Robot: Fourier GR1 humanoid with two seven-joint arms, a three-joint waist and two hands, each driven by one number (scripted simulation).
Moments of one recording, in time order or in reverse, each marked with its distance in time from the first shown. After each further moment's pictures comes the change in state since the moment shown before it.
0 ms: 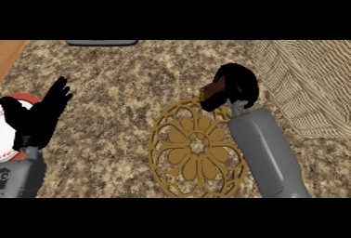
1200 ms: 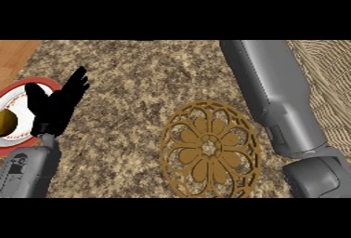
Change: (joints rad) left arm -0.095 -0.026 -0.066 0.020 -0.029 -0.018 0.032; right arm -0.663 -0.060 -0.267 0.449 0.519 -0.565 0.496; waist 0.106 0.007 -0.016
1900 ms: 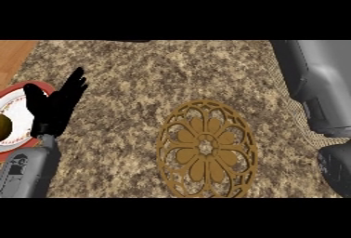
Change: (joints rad) left arm 0.006 -0.006 0.011 0.005 -0.006 0.016 -0.003; right arm -0.114 -0.162 -0.151 0.214 0.220 0.006 0.065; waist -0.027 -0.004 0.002
